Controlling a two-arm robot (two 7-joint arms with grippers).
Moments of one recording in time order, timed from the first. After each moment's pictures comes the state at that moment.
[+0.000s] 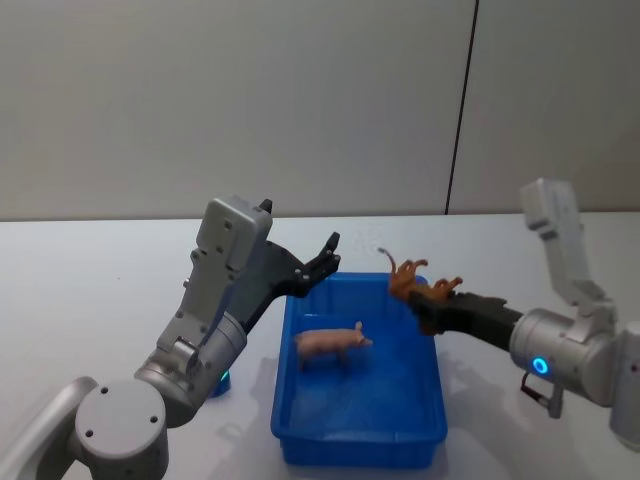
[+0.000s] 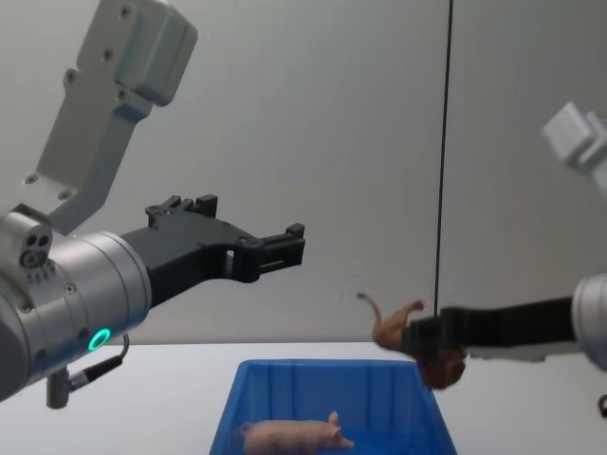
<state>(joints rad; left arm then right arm) -0.24 0.38 0.45 -1.63 -0.20 0.01 -0.01 0.25 0.14 -0.24 -1.60 0.48 0.70 0.13</state>
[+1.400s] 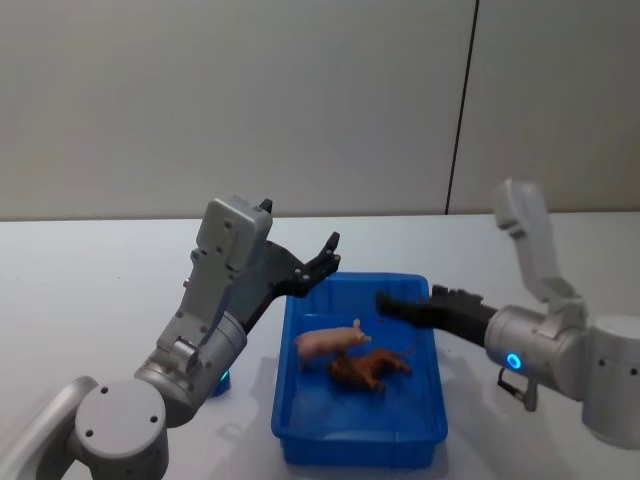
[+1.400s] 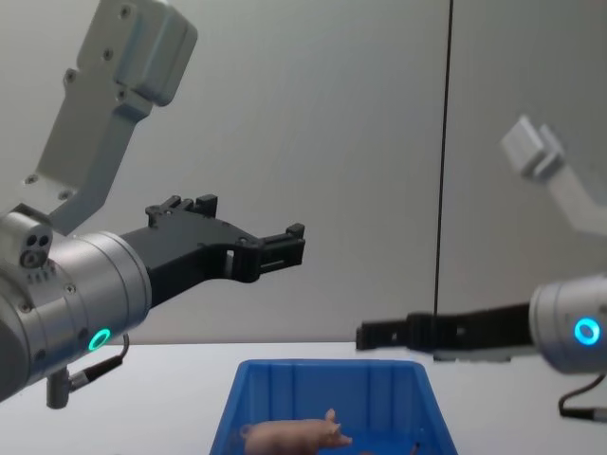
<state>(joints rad) -0.24 0.38 0.45 -1.63 -0.20 0.01 -0.01 0.29 0.10 -0.27 -1.52 0.43 0.68 0.14</state>
